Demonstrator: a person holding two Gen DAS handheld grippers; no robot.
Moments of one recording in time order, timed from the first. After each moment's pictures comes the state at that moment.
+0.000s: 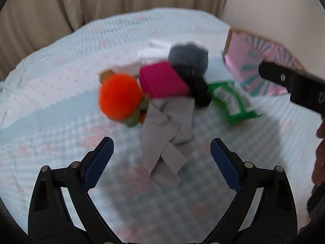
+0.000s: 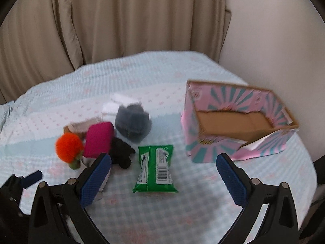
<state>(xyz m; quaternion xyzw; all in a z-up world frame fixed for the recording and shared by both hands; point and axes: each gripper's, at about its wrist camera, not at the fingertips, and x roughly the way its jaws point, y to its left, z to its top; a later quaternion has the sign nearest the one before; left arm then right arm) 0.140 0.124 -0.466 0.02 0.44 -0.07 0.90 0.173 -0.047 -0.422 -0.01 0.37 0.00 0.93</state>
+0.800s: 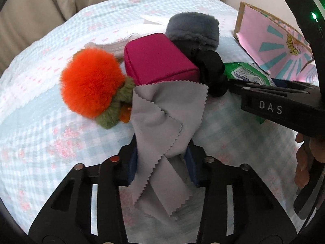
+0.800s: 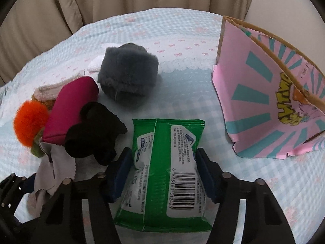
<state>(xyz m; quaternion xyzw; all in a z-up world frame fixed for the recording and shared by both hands) 0.179 0.110 -0.513 0.03 0.47 -0.06 0.88 0.254 -0.043 -0.534 -0.01 0.46 0.04 0.89</state>
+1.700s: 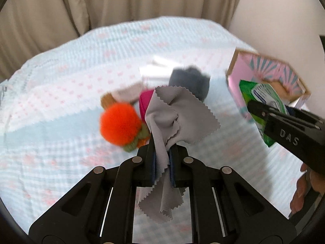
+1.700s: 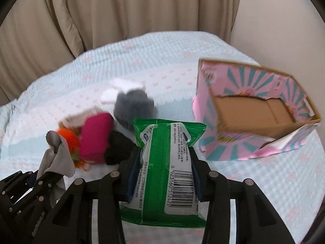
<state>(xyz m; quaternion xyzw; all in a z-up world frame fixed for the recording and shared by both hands) 0.161 0.113 -0.397 -0.01 0.43 -0.03 0.90 0.215 -0.055 -0.432 0.02 0.42 0.02 0.91</state>
